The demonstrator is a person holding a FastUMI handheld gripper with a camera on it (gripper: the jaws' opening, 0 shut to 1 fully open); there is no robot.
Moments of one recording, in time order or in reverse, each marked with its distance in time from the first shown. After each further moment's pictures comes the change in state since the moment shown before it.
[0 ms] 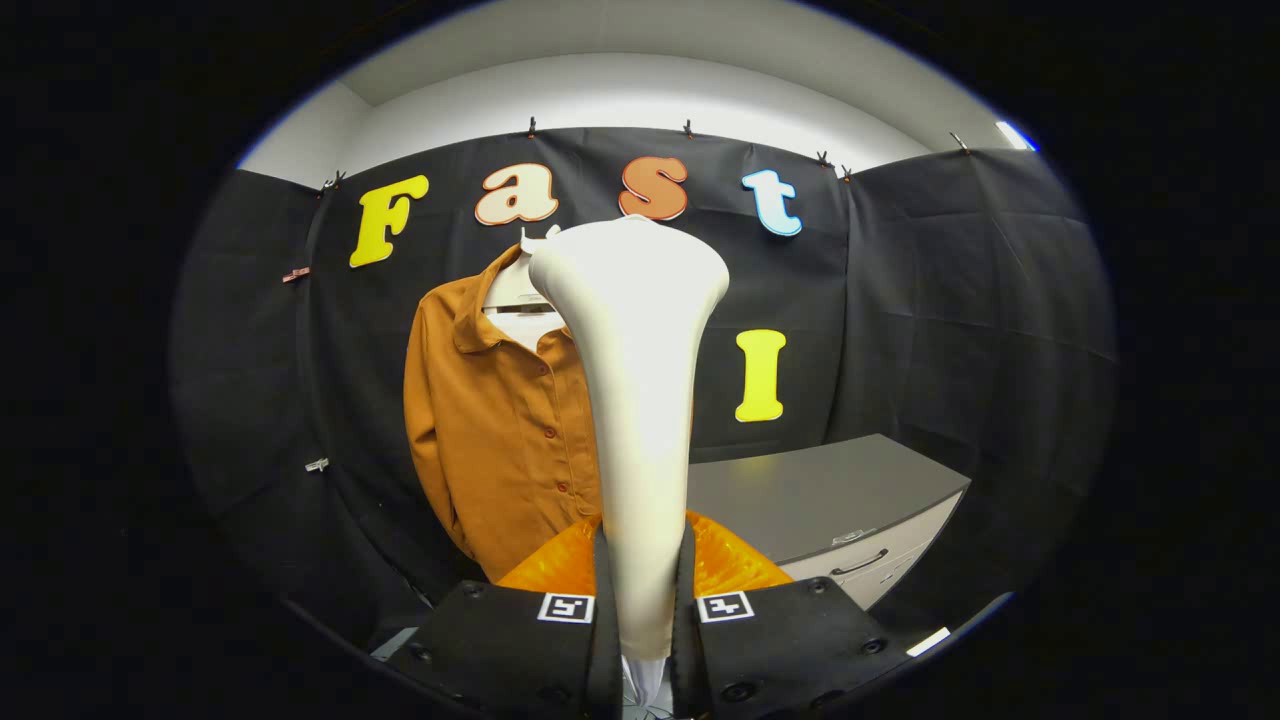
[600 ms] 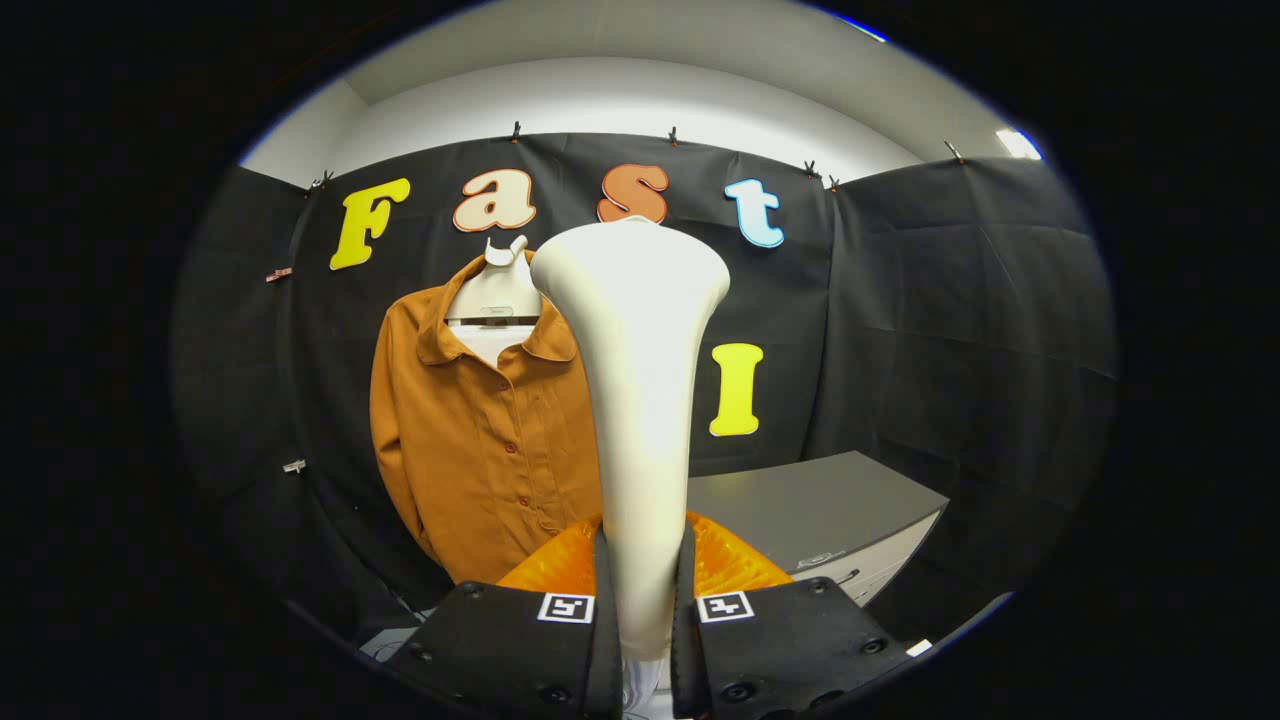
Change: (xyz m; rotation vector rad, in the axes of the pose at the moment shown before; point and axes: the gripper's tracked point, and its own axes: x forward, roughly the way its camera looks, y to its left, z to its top) arm 0.009 -0.029 0.019 -0.028 -0.025 -0.039
